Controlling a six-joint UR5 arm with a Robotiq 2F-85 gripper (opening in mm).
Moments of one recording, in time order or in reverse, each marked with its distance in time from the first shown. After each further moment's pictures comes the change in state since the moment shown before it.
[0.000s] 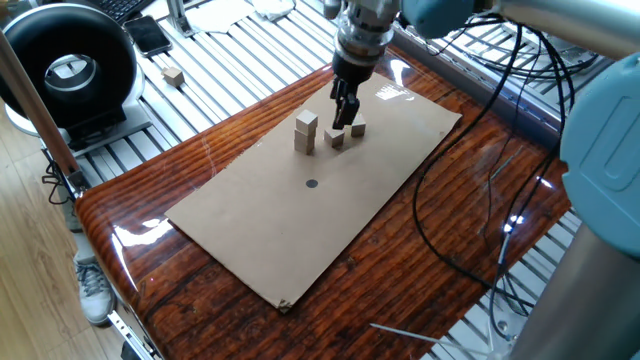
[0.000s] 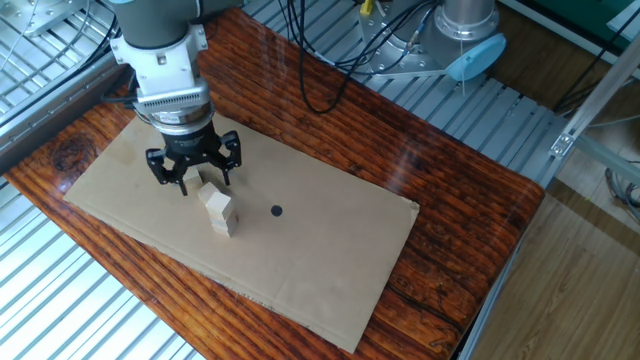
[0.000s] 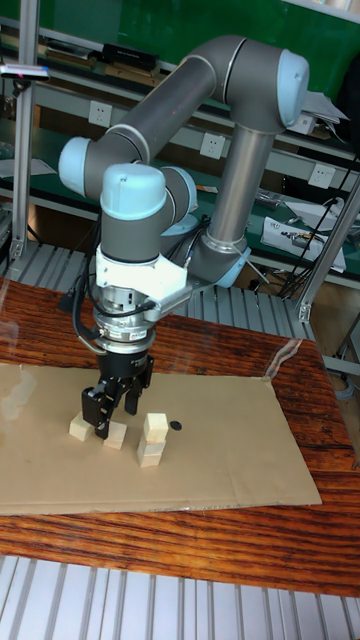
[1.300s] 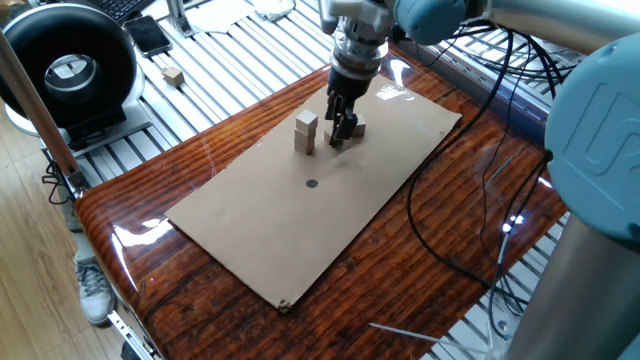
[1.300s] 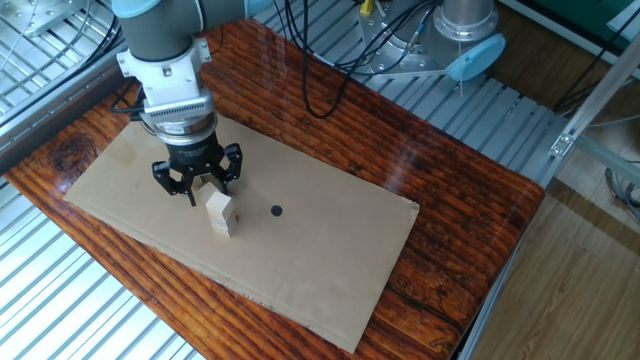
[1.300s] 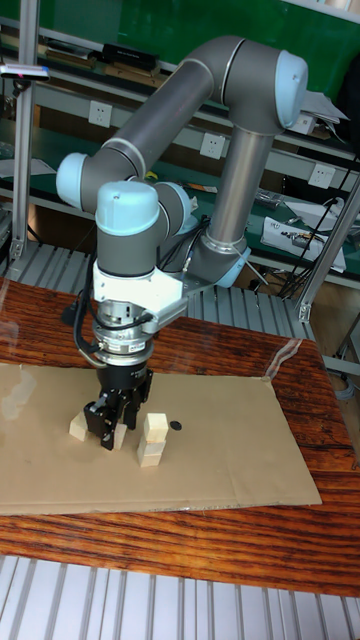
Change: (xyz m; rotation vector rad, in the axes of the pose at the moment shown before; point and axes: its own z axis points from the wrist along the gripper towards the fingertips) arm -0.004 -0.006 0.021 0.022 -0.034 -0.027
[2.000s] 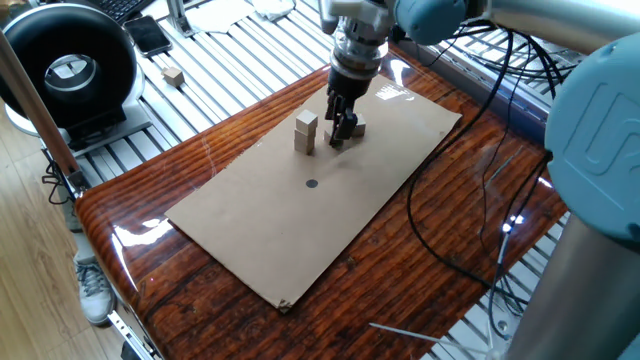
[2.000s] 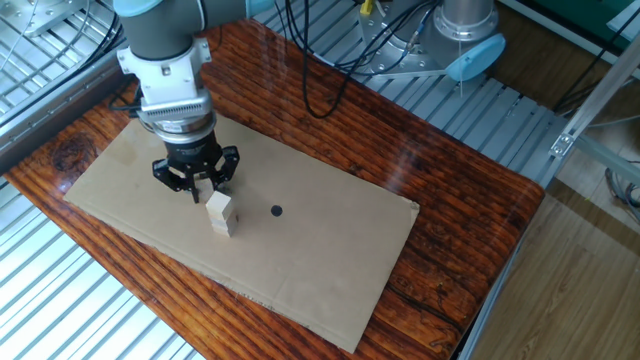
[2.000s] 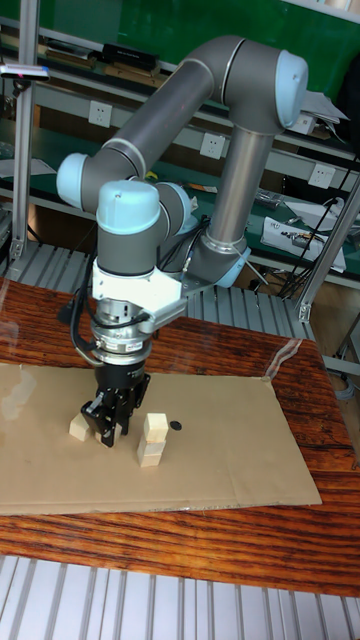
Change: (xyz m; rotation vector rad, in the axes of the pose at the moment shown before) arm 0.003 -0.001 -0.004 0.007 0.009 0.064
